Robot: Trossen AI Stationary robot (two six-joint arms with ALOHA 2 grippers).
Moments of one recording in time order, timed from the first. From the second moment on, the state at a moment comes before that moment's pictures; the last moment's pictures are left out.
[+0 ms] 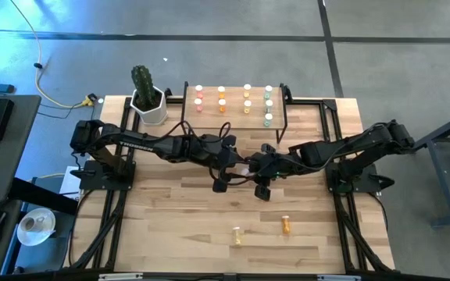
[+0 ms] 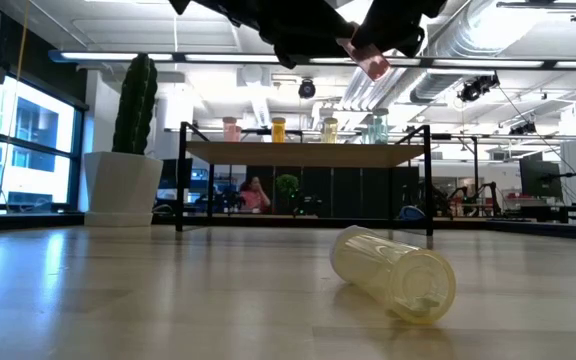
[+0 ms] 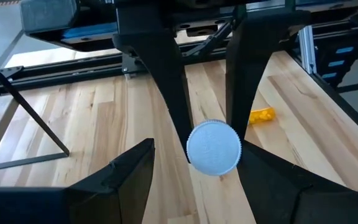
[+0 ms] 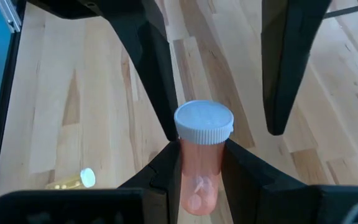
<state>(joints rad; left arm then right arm) 0.08 1.65 1.19 0.00 0.08 0.13 0.22 1.43 1.19 -0.56 0.19 0.34</state>
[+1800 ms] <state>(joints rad) 0.09 1.65 1.19 0.01 0.14 0.08 0.22 1.42 1.19 -0.58 0.18 0.33</state>
